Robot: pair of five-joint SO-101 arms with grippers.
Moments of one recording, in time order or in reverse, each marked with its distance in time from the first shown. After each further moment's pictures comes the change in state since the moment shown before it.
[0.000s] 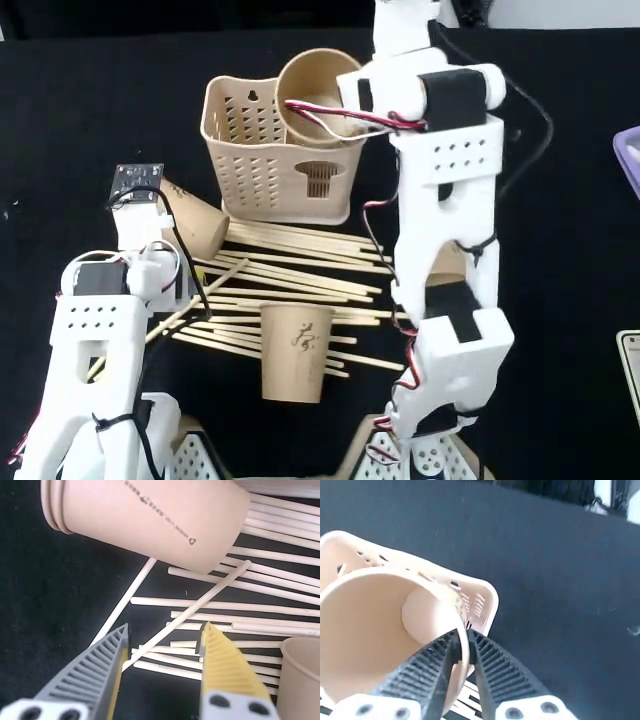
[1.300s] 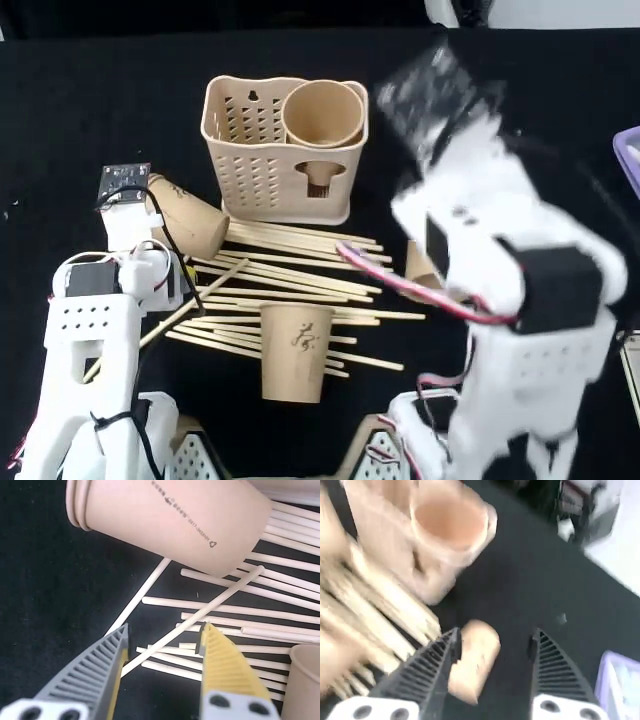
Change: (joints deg) left arm -2.9 0.0 0.0 0.0 0.0; right arm 6.8 -56.1 53.8 -2.7 29.7
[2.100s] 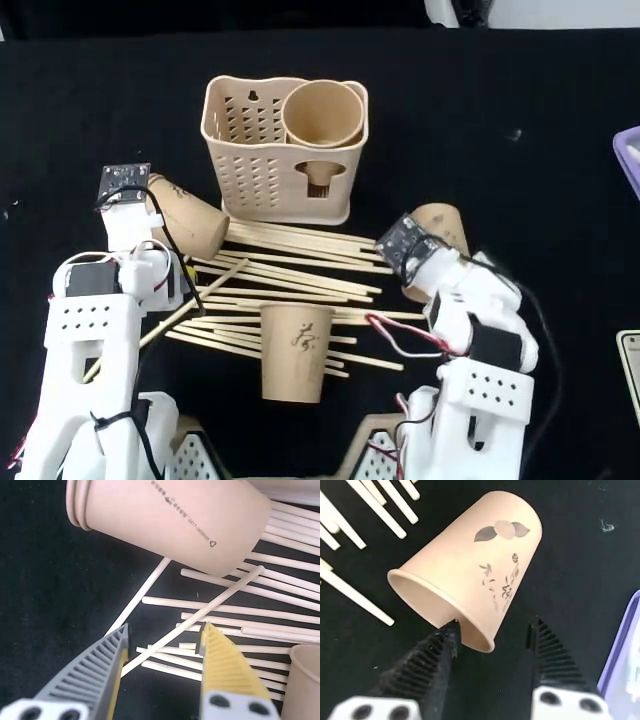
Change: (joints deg) left arm 0.0 0.0 0.0 0.0 0.0; right arm 20.3 -29.0 78.8 -44.1 28.2
